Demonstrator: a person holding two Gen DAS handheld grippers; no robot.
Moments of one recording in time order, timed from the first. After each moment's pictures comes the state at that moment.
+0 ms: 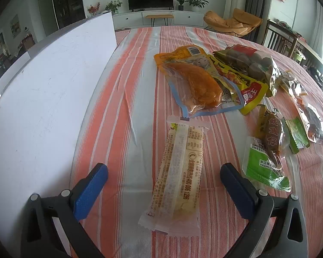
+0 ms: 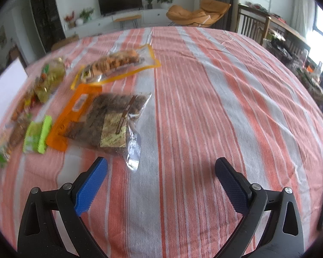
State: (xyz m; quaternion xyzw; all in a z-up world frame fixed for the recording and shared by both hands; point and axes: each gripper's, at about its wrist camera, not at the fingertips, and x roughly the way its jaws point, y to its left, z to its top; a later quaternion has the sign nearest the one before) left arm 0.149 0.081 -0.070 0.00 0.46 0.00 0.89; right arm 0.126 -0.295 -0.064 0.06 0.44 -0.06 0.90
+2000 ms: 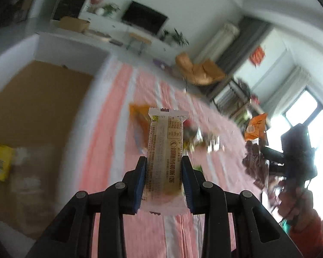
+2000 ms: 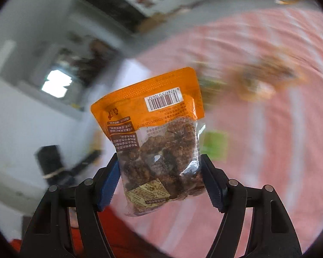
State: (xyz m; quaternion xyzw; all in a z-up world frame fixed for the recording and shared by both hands) left arm 0.090 0.175 0.061 -0.26 0.36 -0.14 0.89; right arm 0.184 -0.162 0.052 0.23 0.50 0.31 0.77
